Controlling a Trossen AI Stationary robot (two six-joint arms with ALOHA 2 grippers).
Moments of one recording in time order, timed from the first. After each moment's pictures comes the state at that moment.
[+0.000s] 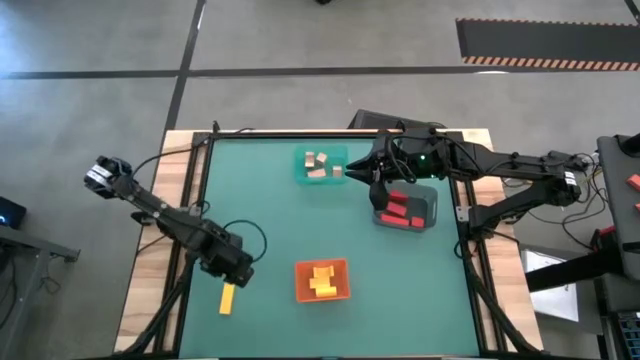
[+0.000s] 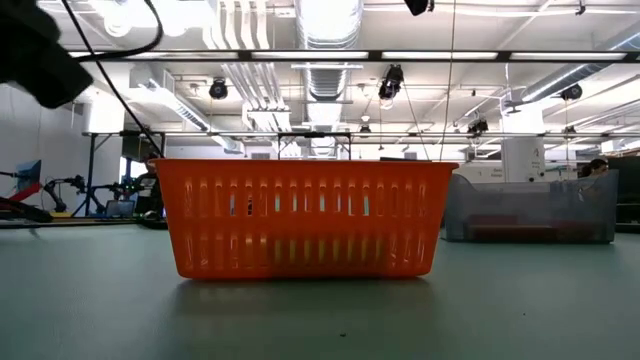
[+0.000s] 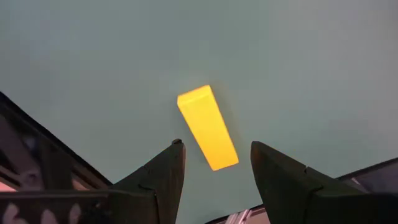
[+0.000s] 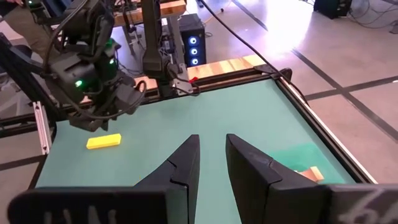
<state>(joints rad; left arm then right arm) -0.52 1.24 0.83 -0.95 0.27 -1.68 -0.10 1.30 1.37 -0.43 0.00 0.13</state>
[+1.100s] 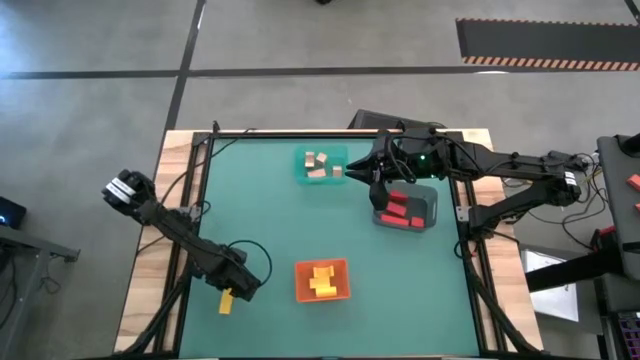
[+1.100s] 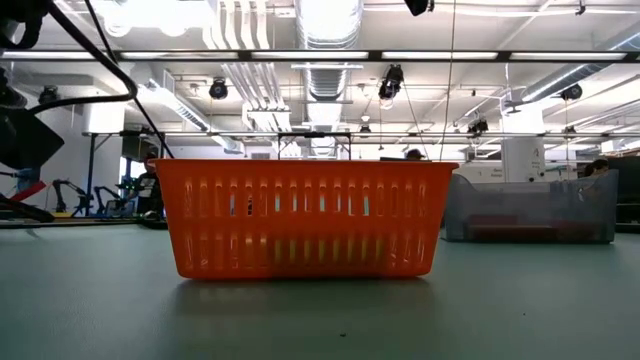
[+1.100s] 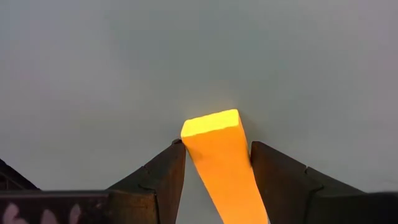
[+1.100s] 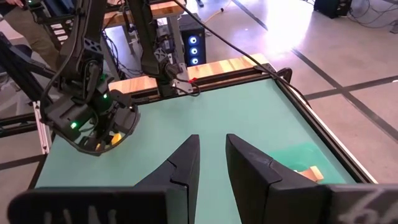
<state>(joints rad) -0.64 1.51 0.77 -0.77 0.26 -1.80 -0.10 1.30 1.37 -0.44 0.00 0.13</state>
